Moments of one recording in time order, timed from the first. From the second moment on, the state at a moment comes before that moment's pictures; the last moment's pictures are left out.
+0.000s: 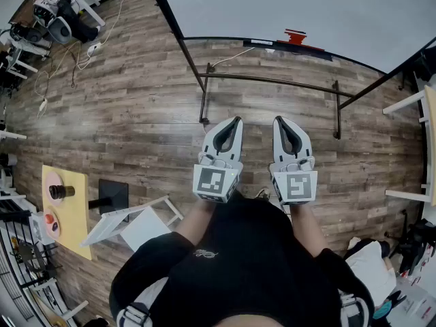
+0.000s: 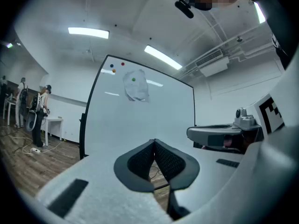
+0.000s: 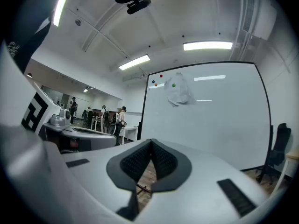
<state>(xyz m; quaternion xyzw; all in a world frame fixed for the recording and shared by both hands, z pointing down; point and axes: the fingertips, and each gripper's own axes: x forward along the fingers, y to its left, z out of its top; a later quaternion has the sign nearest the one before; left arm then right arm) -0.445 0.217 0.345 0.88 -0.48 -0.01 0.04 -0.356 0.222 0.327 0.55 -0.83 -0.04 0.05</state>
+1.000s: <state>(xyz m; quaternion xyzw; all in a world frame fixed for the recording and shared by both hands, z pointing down) -0.463 0.091 0.399 0.91 -0.41 0.05 0.08 -0.367 0.097 0.382 0.62 -0.78 0.03 0.05</state>
